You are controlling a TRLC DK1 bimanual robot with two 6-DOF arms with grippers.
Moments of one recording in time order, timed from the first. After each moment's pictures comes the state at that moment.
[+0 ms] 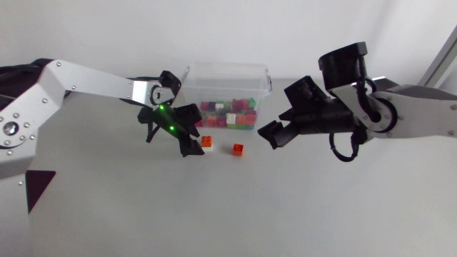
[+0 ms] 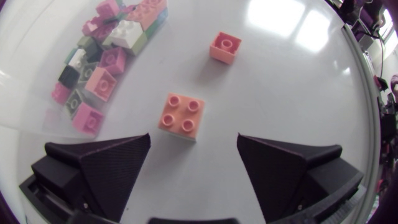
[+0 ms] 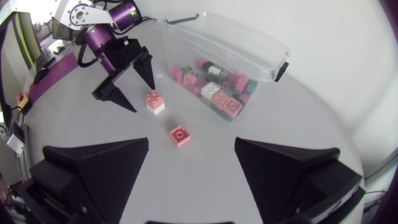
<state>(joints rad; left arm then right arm) -0.29 2.22 1.55 -0.56 0.43 0.95 0.37 1.48 0.93 -0.16 -0.21 -0.23</state>
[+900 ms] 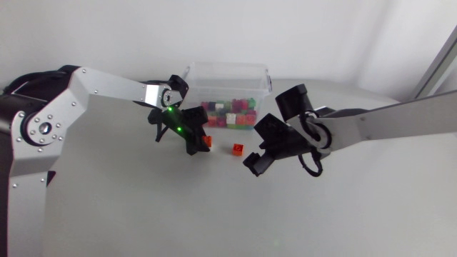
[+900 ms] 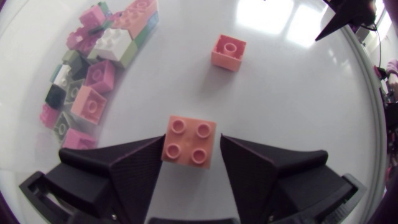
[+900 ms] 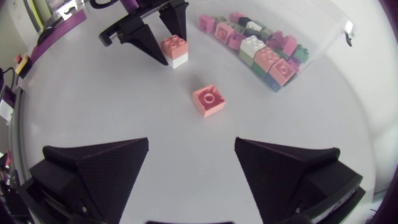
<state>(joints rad) -0.30 2.33 1.67 -0.57 0.48 1.02 0.44 1.79 0.96 -0.10 -0.21 -0.33</state>
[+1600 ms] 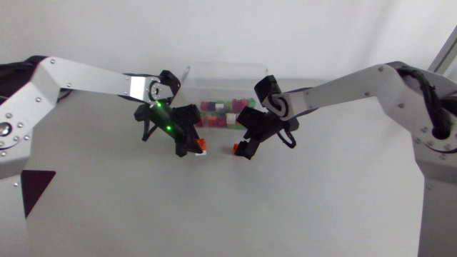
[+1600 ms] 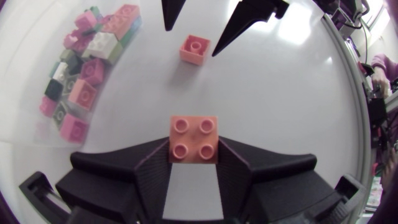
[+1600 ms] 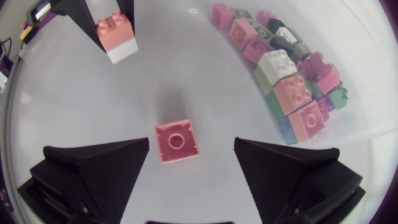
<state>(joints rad) -0.29 2.19 1.56 -0.68 0.48 1.06 0.39 2.20 1.45 -0.35 -0.31 -0.63</state>
